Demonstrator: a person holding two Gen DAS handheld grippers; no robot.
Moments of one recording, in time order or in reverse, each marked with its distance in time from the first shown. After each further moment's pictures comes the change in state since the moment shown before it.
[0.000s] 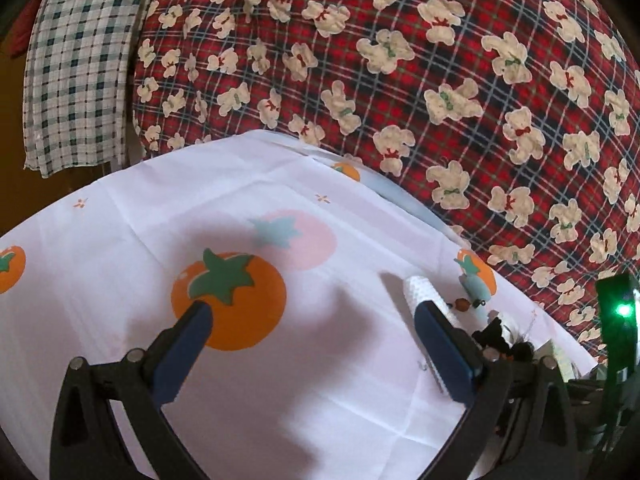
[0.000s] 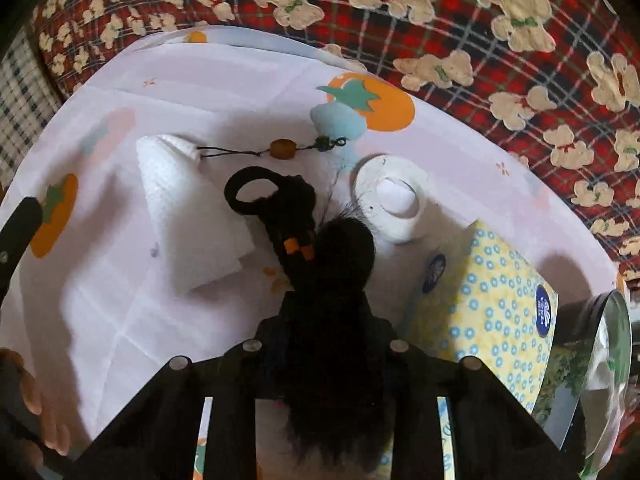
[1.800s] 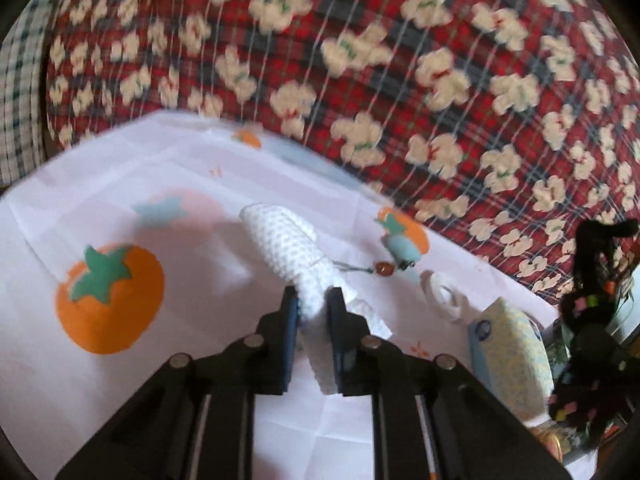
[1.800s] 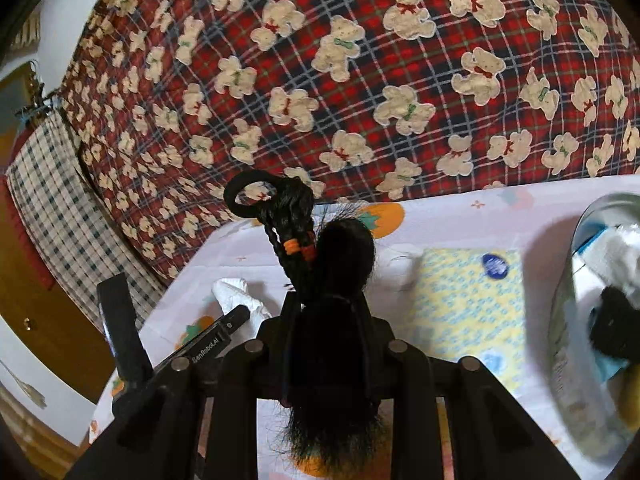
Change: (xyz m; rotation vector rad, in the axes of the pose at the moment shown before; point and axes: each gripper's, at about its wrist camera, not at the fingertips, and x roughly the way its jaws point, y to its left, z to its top) left arm 0.018 -0.050 -0.008 0.132 0.099 -0.246; right arm -0.101 -0.047 -0.090 0.384 -0.595 0.366
